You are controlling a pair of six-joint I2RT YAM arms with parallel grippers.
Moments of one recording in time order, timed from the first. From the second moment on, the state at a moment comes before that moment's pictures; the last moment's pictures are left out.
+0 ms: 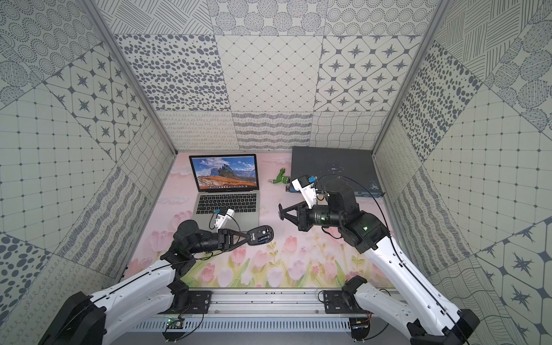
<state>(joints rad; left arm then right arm) -0.39 0.92 0.22 0.59 0.93 -1.21 0.59 0.91 1.05 -0.54 -0.67 0.44</state>
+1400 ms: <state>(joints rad) -0.37 0.89 0.22 0.79 1.04 -1.43 0.65 0.84 0.59 0.39 -0.93 1.27</state>
